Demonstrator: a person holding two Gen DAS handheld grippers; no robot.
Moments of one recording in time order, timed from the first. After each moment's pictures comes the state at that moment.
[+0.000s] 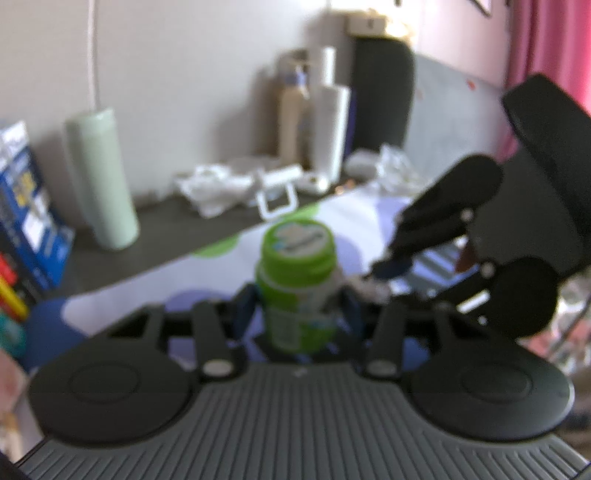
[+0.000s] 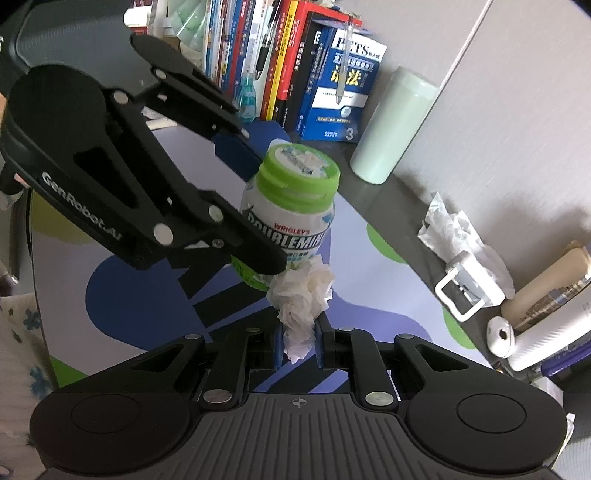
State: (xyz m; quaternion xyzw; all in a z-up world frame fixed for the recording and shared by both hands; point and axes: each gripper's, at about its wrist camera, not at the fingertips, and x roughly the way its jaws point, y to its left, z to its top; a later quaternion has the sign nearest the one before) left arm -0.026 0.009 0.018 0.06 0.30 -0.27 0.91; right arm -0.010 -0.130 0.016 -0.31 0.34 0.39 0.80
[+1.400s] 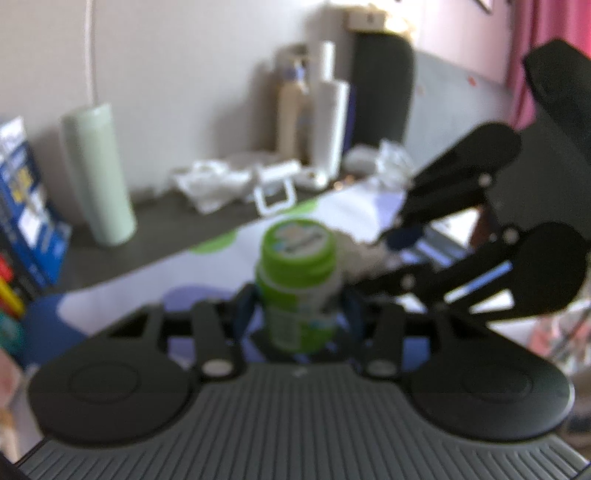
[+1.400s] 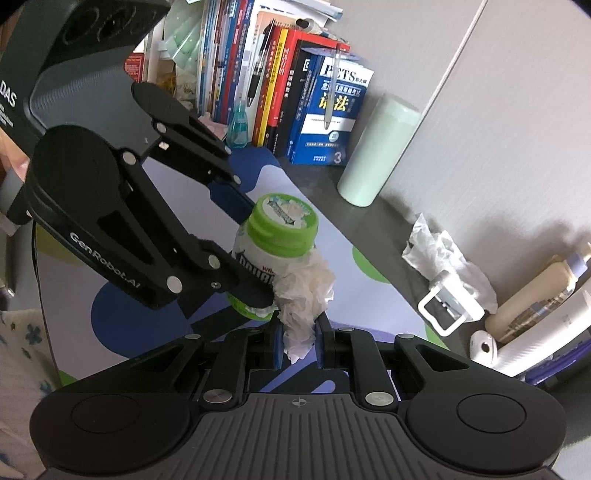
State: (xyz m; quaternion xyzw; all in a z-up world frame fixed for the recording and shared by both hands) left arm -0.024 0.007 0.015 0.06 0.30 -0.27 0.91; right arm -0.012 -0.133 0.032 -0.30 0.32 0.38 0.81
